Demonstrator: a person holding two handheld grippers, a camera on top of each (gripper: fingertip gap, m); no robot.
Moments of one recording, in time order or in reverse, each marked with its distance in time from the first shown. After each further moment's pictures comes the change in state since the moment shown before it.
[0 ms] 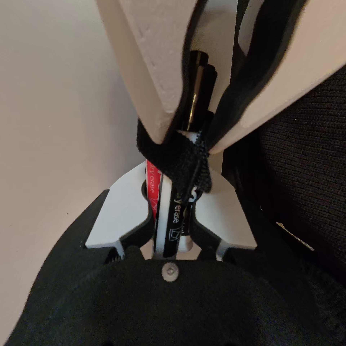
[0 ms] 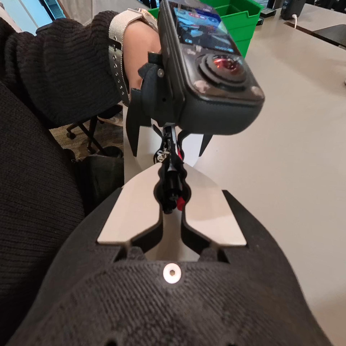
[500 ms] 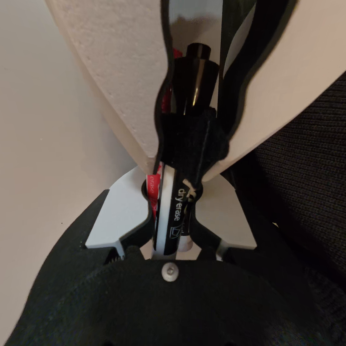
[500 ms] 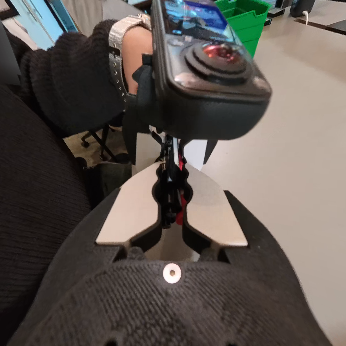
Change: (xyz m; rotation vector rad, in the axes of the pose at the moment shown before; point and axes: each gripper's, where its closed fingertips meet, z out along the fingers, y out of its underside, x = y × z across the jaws) left arm 0.009 -0.008 0.001 0.009 0.021 0.018; right arm -0.006 -0.001 0.008 0.044 -0.055 0.064
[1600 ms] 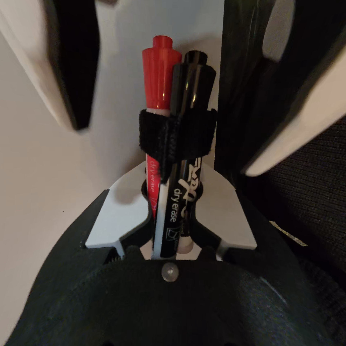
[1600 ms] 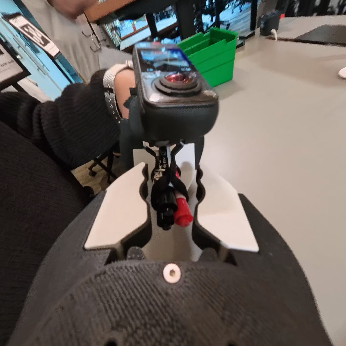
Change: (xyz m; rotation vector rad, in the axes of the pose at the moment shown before) left arm -0.002 0.006 -0.008 0.024 0.015 -0.024; right arm 0.012 -0.025 -0.010 0.124 0.048 0.133
